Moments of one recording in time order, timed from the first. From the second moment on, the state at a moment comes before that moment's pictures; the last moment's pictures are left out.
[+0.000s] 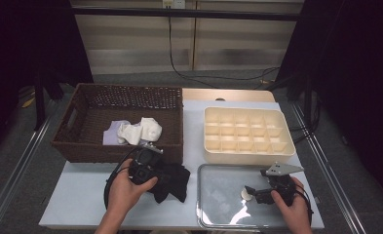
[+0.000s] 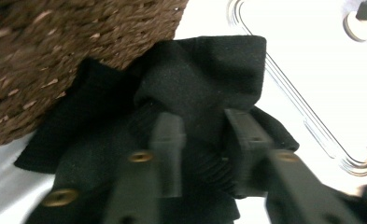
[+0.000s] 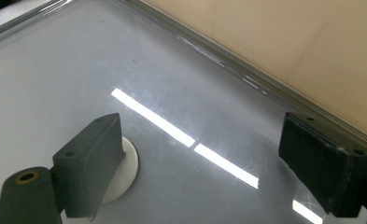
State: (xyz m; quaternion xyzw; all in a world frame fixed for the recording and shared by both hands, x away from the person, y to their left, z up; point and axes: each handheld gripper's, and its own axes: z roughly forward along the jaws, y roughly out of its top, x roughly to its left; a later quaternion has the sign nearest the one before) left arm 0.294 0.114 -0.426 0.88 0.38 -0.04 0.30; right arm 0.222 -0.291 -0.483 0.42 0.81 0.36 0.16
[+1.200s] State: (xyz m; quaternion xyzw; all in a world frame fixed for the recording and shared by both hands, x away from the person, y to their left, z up) left arm 0.287 0.049 -0.421 0.90 0.29 -0.03 0.32; right arm 0.222 -0.290 -0.483 0.43 0.81 0.36 0.16
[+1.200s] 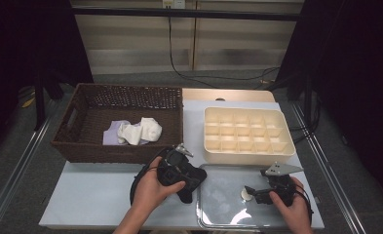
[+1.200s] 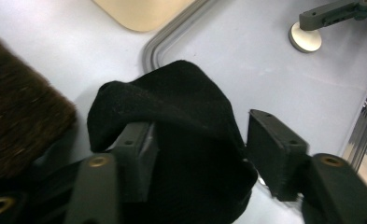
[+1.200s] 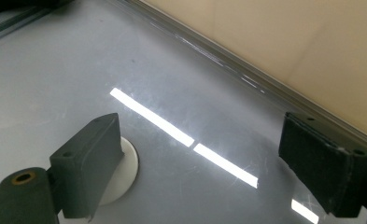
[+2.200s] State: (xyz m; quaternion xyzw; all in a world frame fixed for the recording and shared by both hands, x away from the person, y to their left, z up) left arm 0.282 0.099 -0.452 0.89 0.36 0.01 0.28; right arm 0.271 -0.167 -0.444 0.34 0.85 0.39 0.07
